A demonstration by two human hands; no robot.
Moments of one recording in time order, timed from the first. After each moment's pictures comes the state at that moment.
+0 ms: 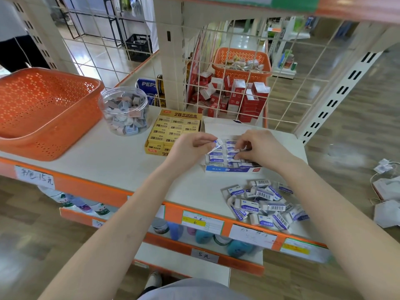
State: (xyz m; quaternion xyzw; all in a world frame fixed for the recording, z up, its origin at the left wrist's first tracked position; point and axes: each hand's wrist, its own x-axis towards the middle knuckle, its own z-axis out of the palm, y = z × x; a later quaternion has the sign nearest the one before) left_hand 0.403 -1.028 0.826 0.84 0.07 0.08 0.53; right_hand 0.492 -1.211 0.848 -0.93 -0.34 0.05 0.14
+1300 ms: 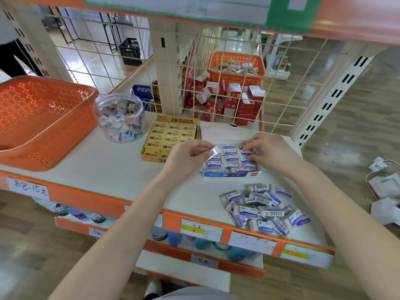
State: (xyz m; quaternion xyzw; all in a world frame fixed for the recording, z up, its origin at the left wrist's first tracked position) left_hand 0.401 -1.027 0.821 0.85 0.05 0.09 0.52; right_hand 0.505 -1.237 0.843 -0.93 -0.33 0.03 0.15
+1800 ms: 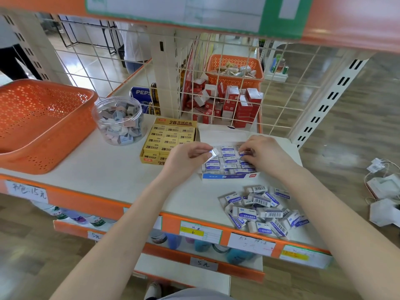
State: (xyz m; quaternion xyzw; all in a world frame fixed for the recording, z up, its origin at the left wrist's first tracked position) left_hand 0.401 -1.027 0.822 0.84 0.06 0.09 0.53; right_hand 0.501 -1.230 0.841 -0.93 -0.34 0.00 0.12
